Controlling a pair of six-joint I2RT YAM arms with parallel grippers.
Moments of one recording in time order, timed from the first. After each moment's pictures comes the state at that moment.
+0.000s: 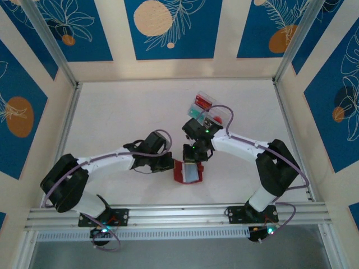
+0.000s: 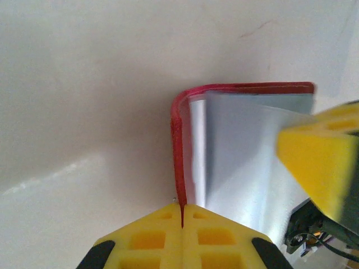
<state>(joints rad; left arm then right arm) -0.78 1.46 0.77 -0.32 0.37 -0.92 0.75 1.62 1.09 -0.77 -0.28 0.75</state>
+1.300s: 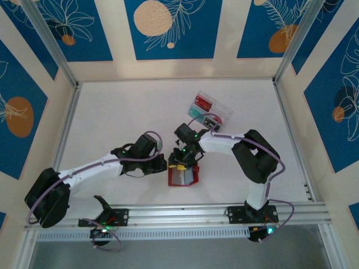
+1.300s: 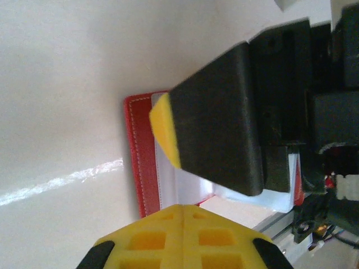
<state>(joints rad) -0.78 1.28 0.71 -0.40 0.32 -0.88 0.77 1.84 1.08 -0.51 -0.48 0.84</state>
